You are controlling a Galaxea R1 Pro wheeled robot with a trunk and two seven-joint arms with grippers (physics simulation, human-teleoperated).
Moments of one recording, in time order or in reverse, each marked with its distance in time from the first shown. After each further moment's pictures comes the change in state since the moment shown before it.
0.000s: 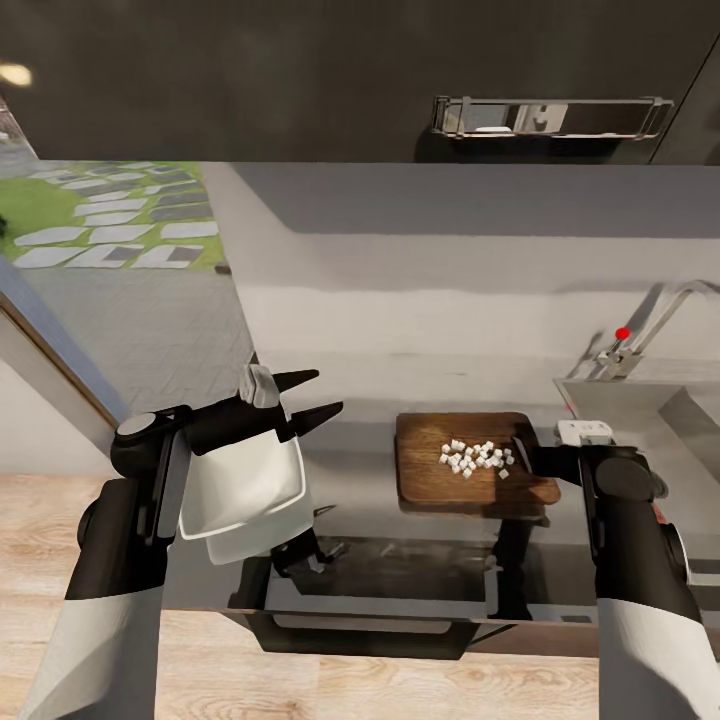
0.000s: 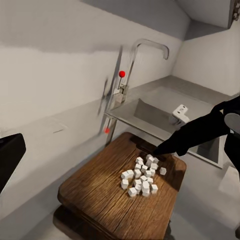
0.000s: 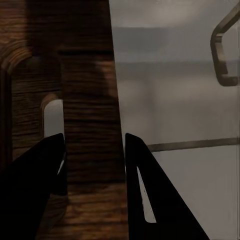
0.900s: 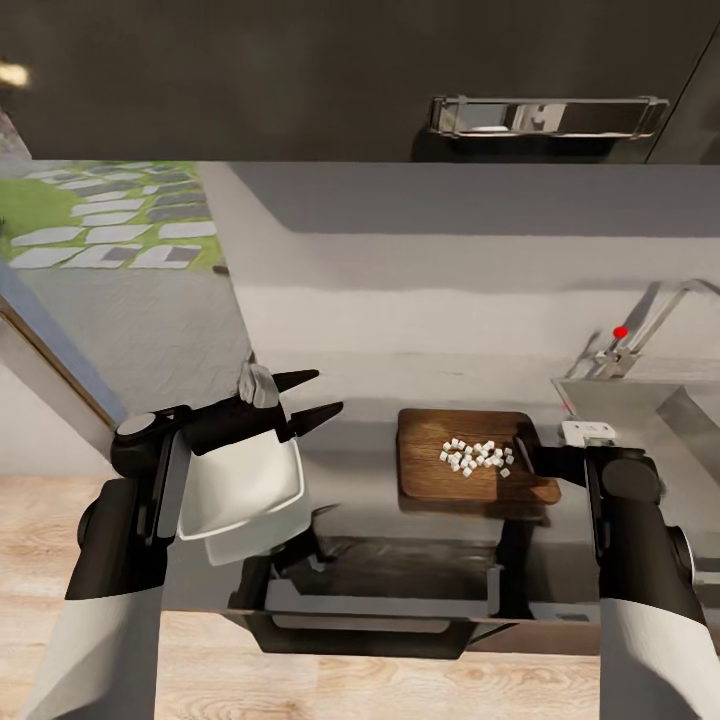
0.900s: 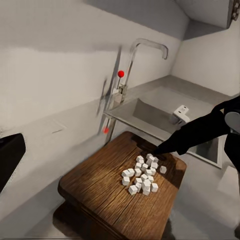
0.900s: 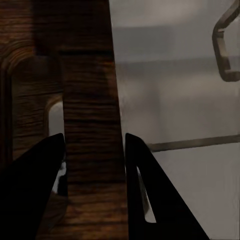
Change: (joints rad) left arm 0.000 0.000 0.001 0.000 0.000 0.000 -0.001; right arm 0.000 0.000 -0.028 0.001 -0.031 -0.002 0.002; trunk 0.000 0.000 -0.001
